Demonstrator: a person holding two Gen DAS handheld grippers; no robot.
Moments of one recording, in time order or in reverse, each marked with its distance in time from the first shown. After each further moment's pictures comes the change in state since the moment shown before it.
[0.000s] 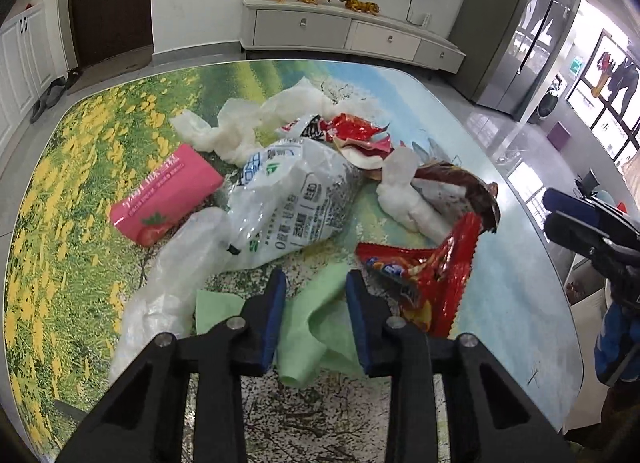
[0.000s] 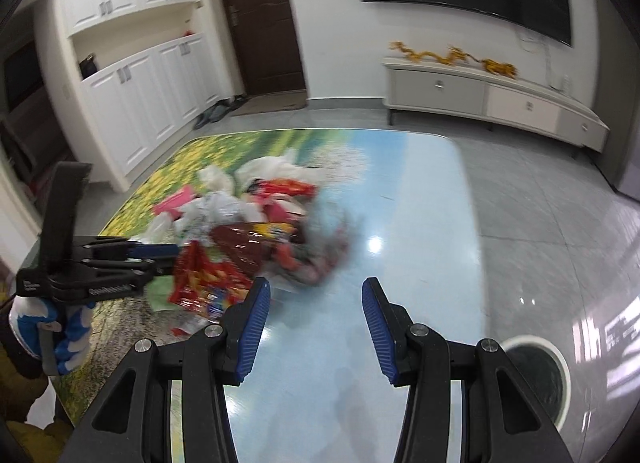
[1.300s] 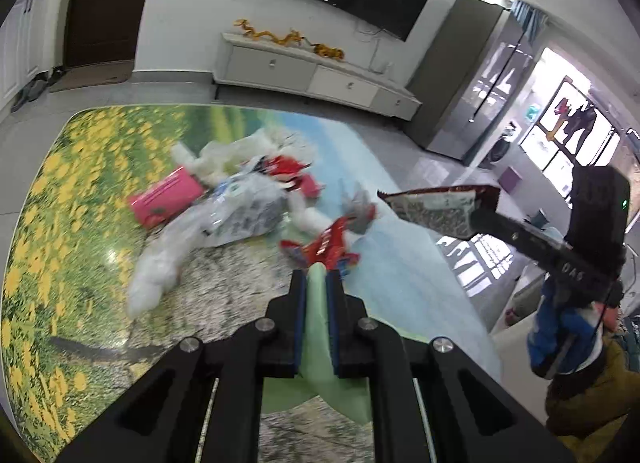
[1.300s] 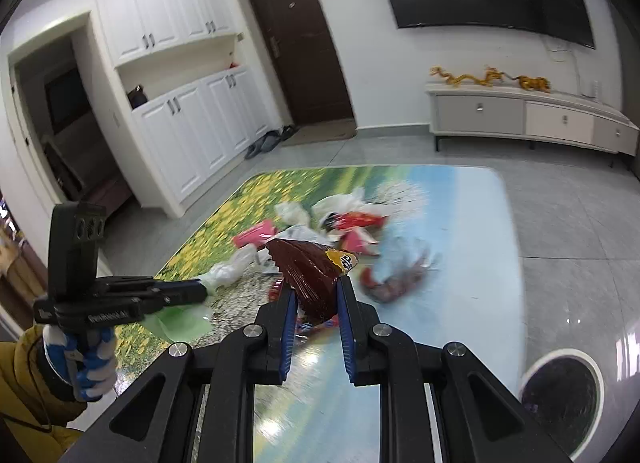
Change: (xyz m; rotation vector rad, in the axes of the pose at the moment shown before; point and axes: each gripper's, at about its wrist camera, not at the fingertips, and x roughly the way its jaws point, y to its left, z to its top) left arm -0.102 -0.017 -0.029 -0.058 -0.155 -0.213; right arm -0.054 0.016 -0.003 0.043 -0.131 0.173
